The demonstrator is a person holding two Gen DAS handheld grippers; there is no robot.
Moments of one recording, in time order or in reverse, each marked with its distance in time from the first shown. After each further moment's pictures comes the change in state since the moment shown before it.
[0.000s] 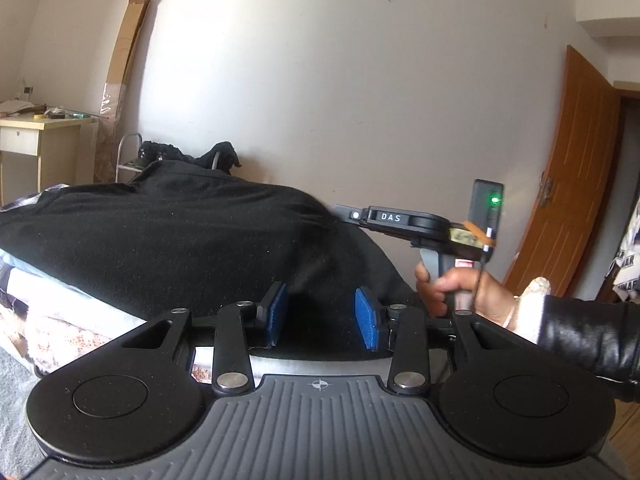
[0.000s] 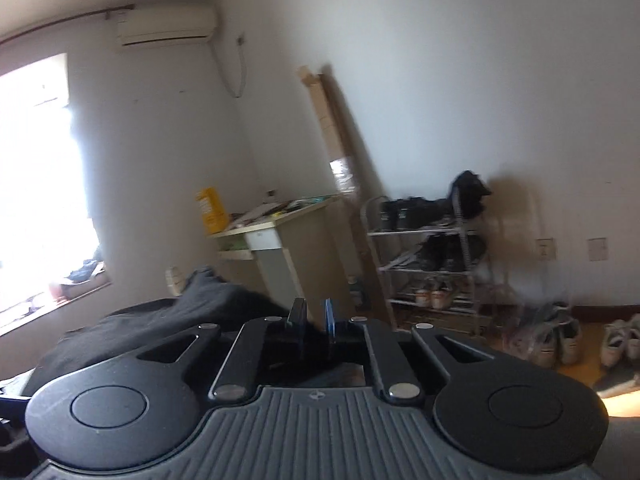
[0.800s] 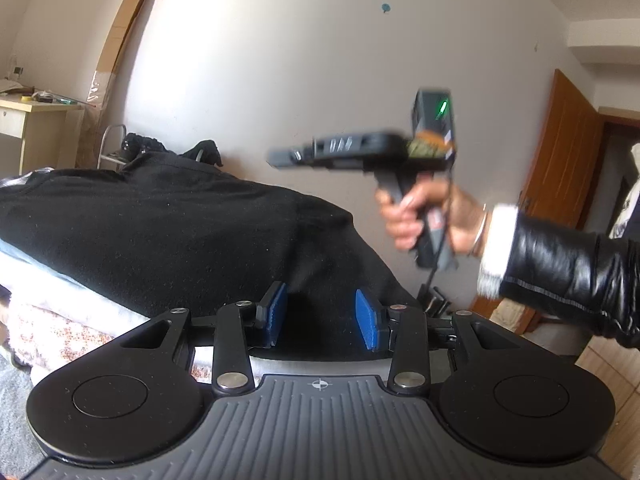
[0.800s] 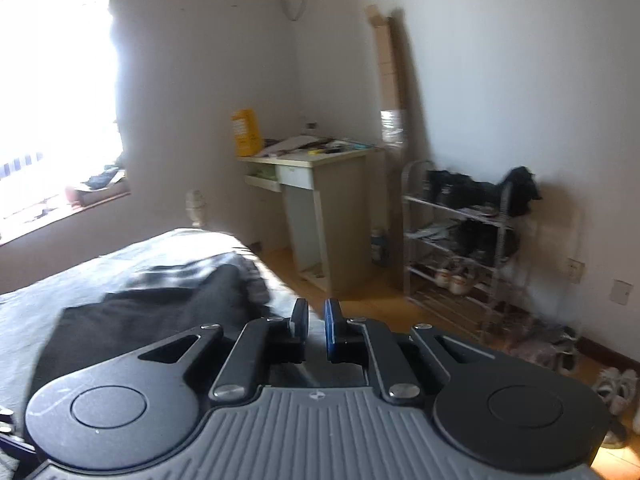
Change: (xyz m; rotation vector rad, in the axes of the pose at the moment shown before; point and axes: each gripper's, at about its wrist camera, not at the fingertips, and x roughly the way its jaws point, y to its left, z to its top) left arm -0.001 0.014 -0.010 -0.058 -0.028 -0.091; right arm 0.055 0.080 0.072 -0.248 0.282 0.219
